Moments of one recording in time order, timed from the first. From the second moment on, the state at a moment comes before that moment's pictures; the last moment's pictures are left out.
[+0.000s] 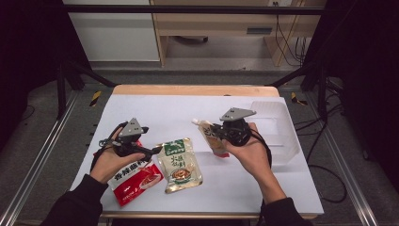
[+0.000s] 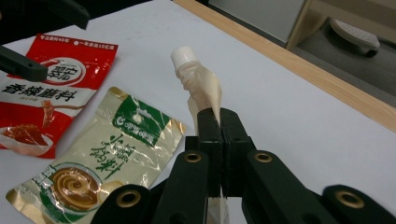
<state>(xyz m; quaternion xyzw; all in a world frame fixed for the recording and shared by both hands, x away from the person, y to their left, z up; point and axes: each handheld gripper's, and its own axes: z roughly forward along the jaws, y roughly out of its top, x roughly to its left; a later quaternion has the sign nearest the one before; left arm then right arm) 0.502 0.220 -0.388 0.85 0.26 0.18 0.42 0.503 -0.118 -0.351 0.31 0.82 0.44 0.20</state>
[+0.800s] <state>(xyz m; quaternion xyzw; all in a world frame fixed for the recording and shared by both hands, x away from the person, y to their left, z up) 0.513 0.202 -0.344 0.88 0.17 0.13 0.42 0.493 -0.064 -0.340 0.20 0.83 0.49 0.15</state>
